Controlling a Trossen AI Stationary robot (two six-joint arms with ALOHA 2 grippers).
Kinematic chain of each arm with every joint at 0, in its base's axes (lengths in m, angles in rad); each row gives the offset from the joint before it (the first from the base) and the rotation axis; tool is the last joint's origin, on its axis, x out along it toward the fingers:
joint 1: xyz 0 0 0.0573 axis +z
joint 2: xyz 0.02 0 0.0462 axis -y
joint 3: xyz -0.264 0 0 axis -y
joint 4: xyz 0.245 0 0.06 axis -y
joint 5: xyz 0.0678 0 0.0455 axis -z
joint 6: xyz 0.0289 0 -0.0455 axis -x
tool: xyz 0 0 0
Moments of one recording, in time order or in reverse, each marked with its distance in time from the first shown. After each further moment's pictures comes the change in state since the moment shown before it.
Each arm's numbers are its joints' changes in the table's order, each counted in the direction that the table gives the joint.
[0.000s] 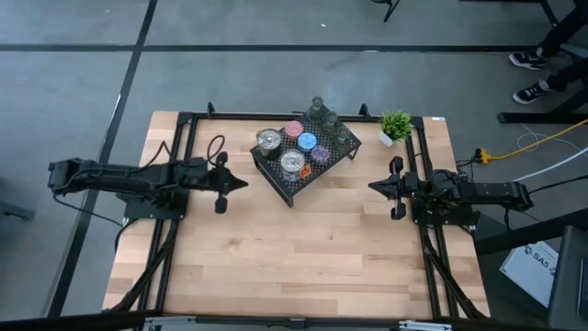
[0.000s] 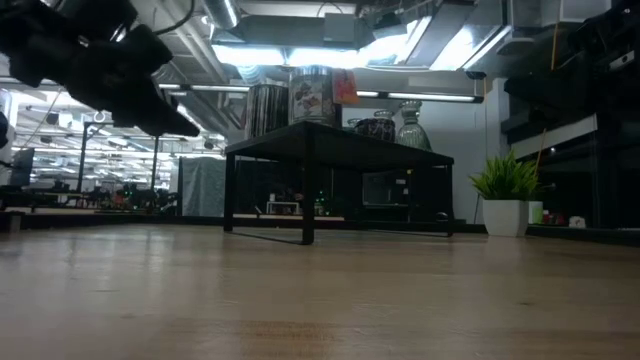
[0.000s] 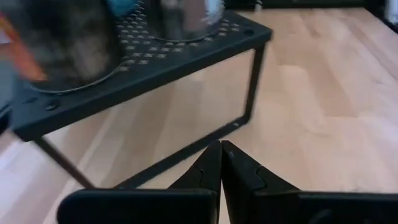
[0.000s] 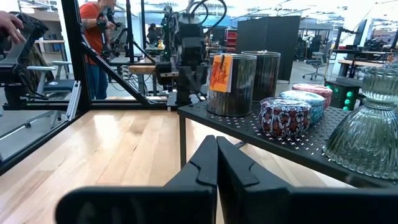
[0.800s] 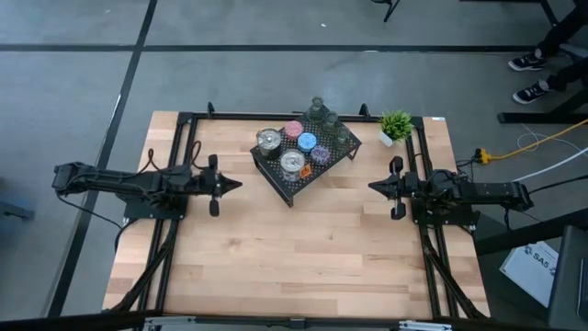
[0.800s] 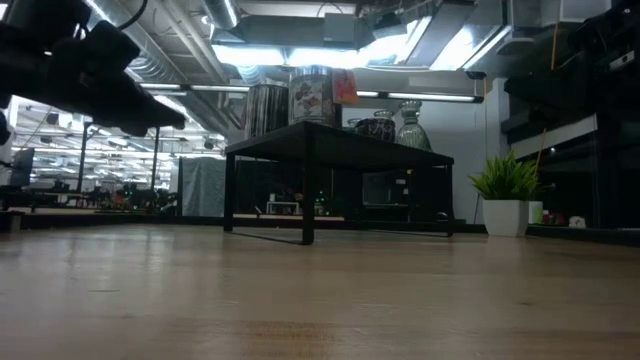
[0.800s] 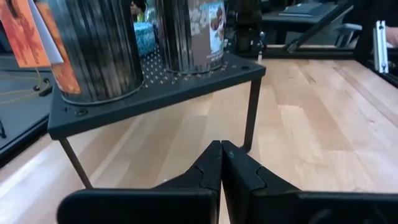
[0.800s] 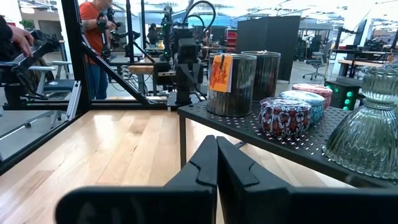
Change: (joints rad) left arm -0.100 0.280 -0.192 0.134 -0.144 0.044; right arm 0.000 0.000 0.000 0.000 0.000 0.000
